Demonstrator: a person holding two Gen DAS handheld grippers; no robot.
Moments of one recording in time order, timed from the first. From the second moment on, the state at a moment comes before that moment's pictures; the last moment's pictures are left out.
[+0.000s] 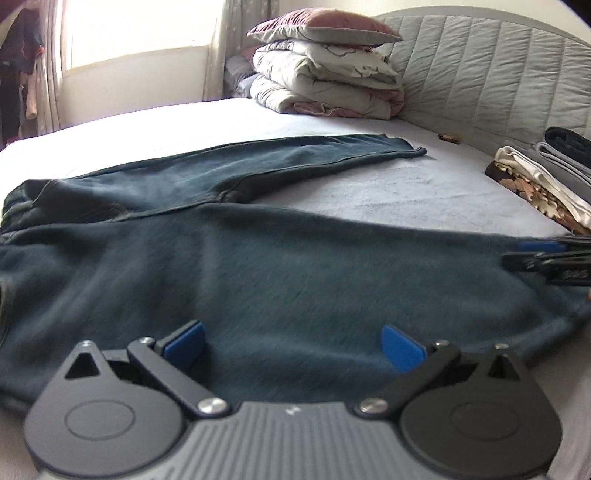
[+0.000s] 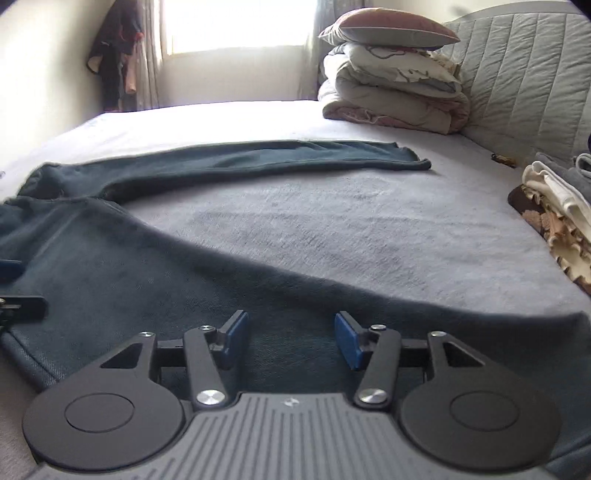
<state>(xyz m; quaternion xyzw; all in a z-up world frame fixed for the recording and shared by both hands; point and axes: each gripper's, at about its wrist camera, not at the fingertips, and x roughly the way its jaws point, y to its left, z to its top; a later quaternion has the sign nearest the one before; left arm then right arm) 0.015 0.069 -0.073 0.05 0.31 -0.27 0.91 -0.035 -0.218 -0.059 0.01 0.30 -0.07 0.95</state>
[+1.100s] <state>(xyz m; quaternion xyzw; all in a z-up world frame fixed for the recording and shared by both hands) 0.029 0.081 -0.036 0.09 0.38 -0.18 0.90 -0.073 -0.209 -0.044 0.00 0.29 -0.06 0.95</state>
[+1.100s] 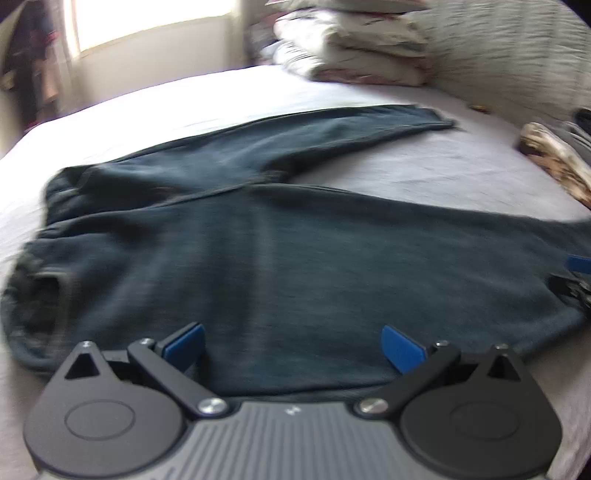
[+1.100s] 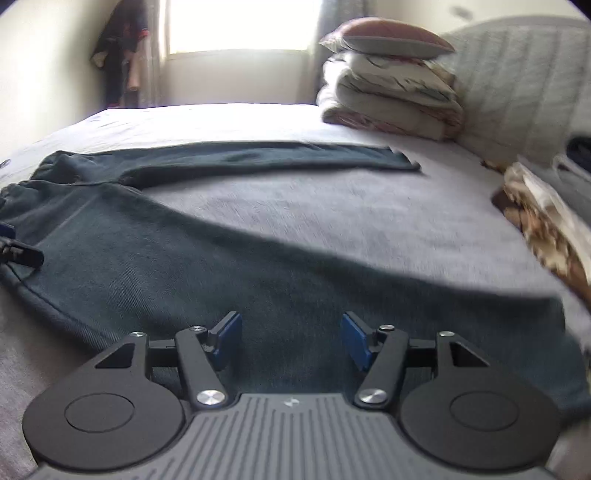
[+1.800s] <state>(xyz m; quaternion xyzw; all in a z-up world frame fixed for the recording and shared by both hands) 0.131 0.135 -0.029 -0.13 0.30 -0.02 0.94 0.108 -0.172 0.001 0.05 0.25 0.03 0.97</state>
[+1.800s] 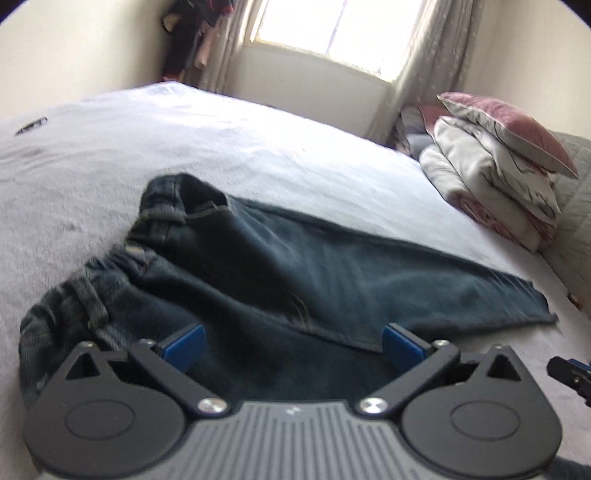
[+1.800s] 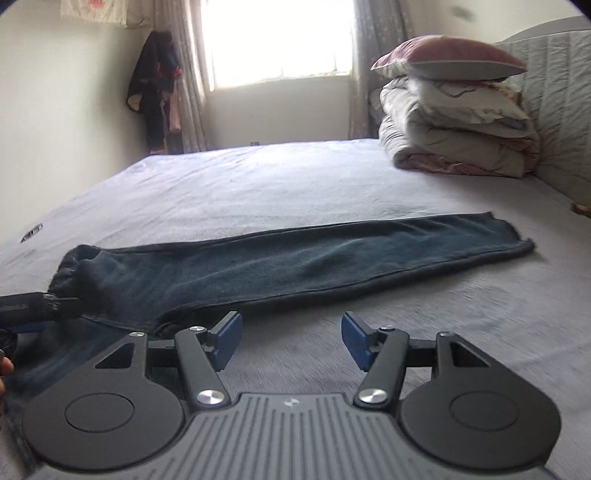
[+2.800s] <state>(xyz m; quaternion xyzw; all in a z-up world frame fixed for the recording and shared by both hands) 0.152 0.125 -0.053 -0.02 0.30 -0.01 0.95 0.296 -0.305 -0.051 0.02 0.29 -0.09 0.95</state>
